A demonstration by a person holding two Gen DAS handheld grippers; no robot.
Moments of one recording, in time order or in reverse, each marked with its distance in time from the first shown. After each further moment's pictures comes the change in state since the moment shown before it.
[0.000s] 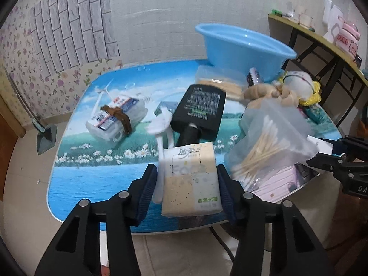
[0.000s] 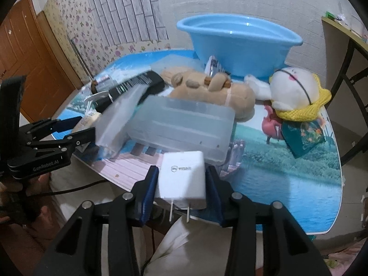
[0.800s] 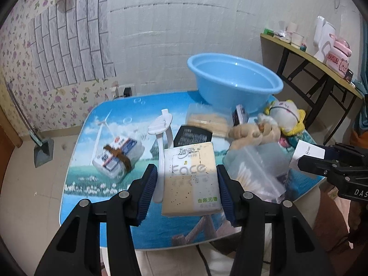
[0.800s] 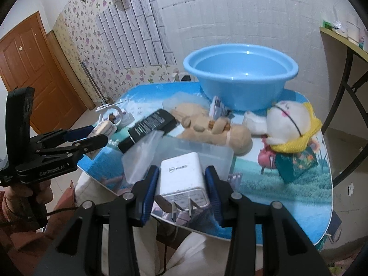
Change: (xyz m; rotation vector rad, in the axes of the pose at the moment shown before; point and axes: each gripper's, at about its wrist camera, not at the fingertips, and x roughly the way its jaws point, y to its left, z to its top) left arm -0.033 -0.003 0.040 0.006 -0.101 -0.039; right arm -0.040 0.000 0.030 0.014 -0.127 0.075
